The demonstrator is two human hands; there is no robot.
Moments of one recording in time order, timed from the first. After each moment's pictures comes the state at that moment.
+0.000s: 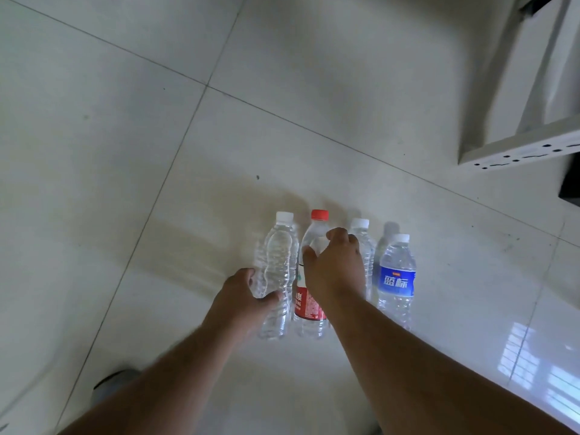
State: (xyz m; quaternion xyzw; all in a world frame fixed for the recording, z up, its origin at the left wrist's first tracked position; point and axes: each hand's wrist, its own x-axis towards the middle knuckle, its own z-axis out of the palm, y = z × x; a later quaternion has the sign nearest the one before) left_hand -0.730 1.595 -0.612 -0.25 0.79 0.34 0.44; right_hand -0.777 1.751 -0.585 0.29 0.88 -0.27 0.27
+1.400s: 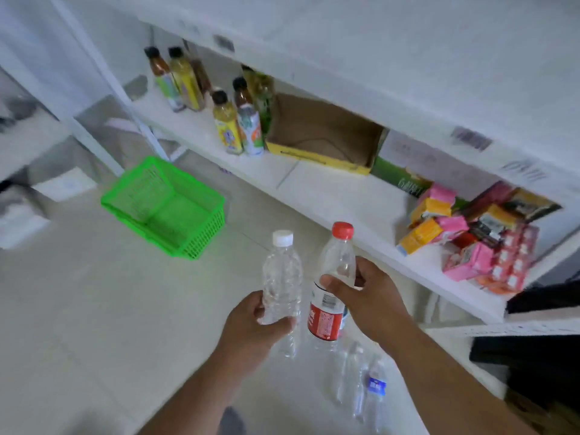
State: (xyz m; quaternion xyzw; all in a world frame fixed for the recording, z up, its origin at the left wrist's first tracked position) left_hand -0.802 1.460 0.005 -0.26 0.76 0.58 0.16; right_hand -0.878 1.659 0.045 0.10 0.82 -0.53 0.22
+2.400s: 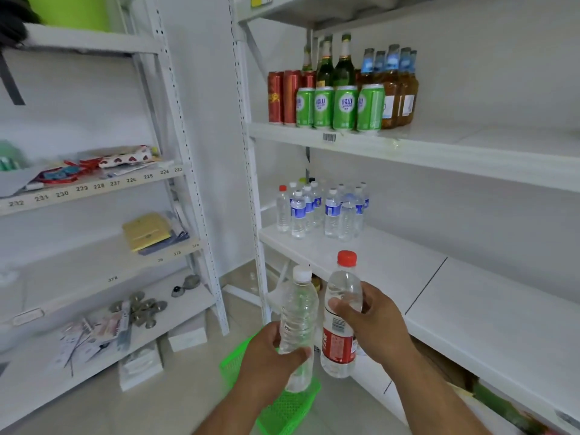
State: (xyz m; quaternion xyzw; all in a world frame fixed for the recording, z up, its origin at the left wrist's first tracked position) left_hand -0.828 1.190 0.370 -0.20 0.79 0.57 -0.11; right_hand -0.928 1.365 0.414 -0.15 0.81 -0.56 0.03
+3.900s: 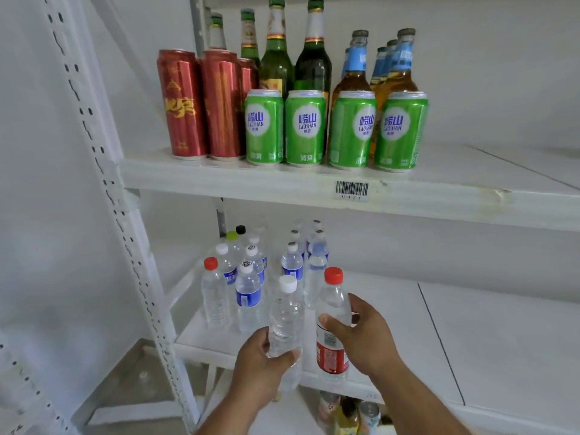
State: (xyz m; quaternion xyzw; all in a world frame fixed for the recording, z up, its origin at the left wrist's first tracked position) left_hand -1.264 0.965 0.347 0.00 0.79 0.61 0.04; right_hand -1.231 1.152 0.419 0.11 0.83 -0.54 -0.11
